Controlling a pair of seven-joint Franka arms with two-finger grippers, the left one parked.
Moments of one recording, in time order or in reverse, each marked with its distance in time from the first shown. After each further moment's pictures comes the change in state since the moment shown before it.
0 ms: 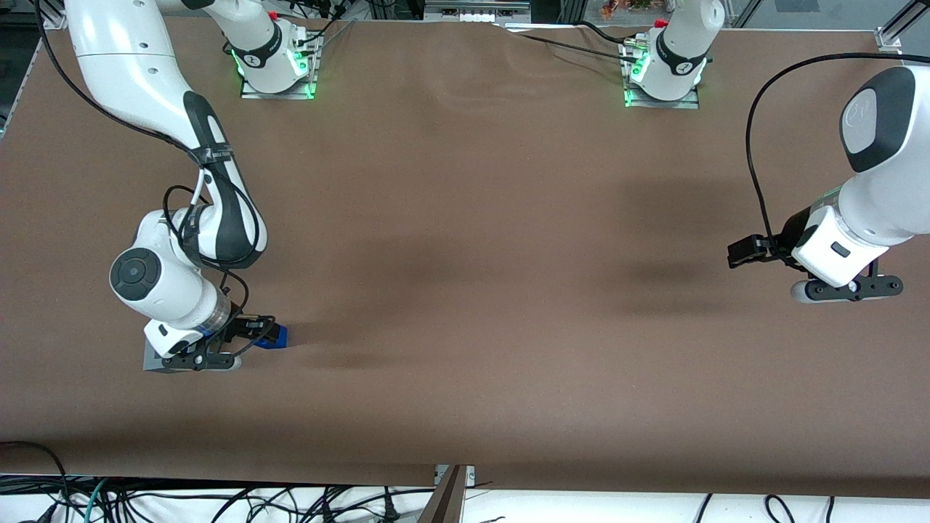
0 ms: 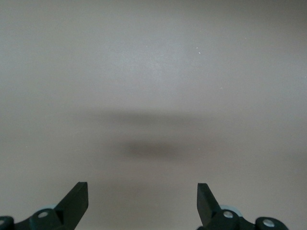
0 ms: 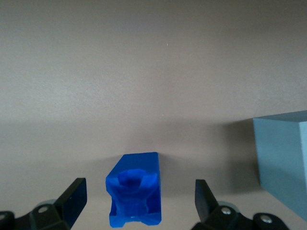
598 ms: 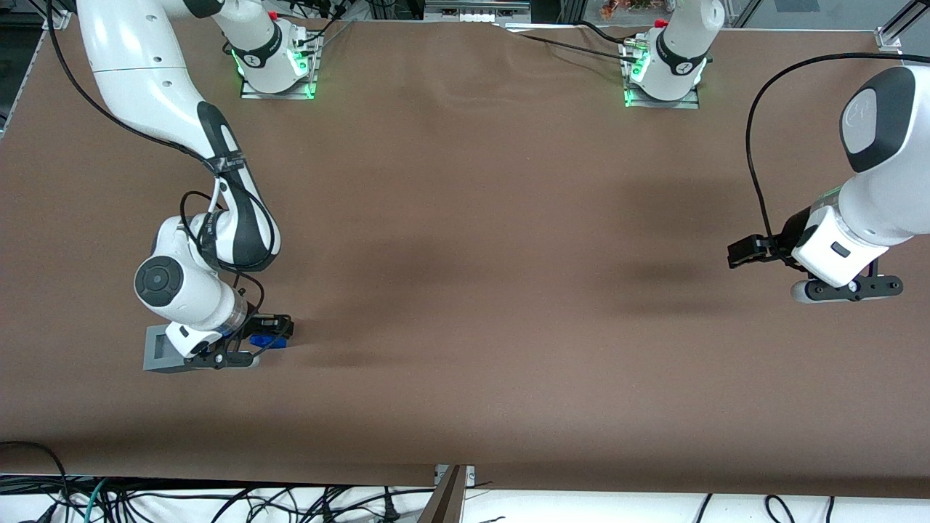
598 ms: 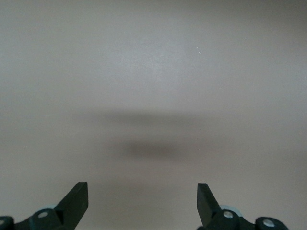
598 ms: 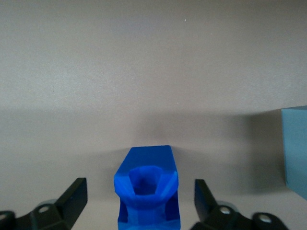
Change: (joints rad) arm 0.009 0.035 0.014 0.000 0.000 0.000 -0.013
